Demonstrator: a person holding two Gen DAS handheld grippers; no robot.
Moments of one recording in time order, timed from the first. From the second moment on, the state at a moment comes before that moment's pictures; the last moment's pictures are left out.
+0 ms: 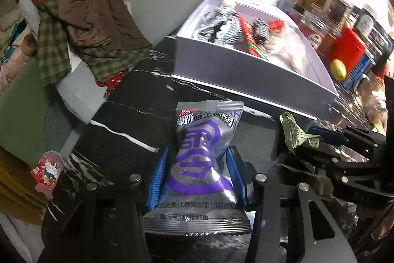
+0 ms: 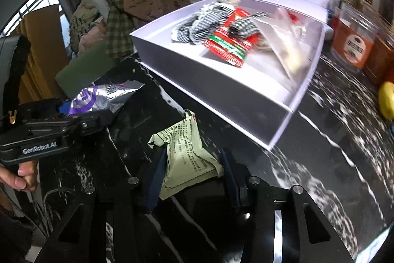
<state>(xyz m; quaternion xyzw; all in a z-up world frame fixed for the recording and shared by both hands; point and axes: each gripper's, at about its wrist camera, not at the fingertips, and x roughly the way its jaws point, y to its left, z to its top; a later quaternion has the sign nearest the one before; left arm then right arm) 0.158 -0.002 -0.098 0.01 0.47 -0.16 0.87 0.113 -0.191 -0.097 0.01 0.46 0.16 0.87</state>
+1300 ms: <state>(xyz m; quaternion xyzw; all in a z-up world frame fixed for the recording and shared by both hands) 0.071 -0.103 -0.104 0.11 0.47 -0.21 0.85 0.015 -0.244 -0.098 0.03 0.47 0.11 0.88</state>
